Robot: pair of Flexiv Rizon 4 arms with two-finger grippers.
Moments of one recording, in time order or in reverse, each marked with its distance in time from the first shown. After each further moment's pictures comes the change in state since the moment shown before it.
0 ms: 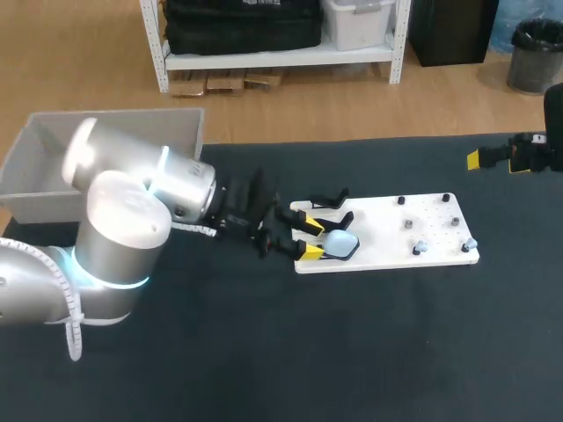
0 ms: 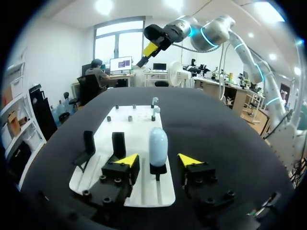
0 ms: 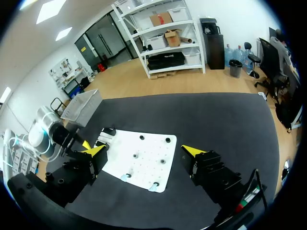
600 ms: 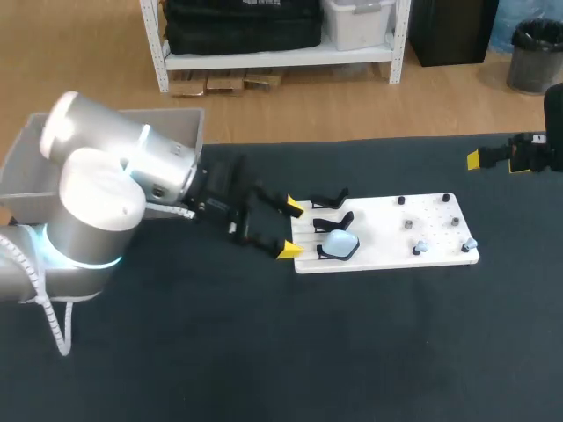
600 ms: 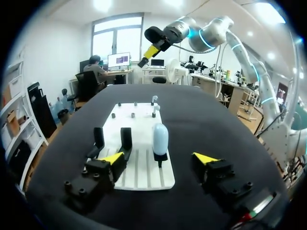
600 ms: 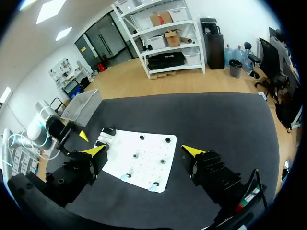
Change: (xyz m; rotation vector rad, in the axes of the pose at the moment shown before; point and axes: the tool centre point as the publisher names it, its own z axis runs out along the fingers) left arm 0.001 0.005 -0.034 0.034 0.047 -0.004; right arm 0.000 0.000 0.000 0.000 0.000 0.000
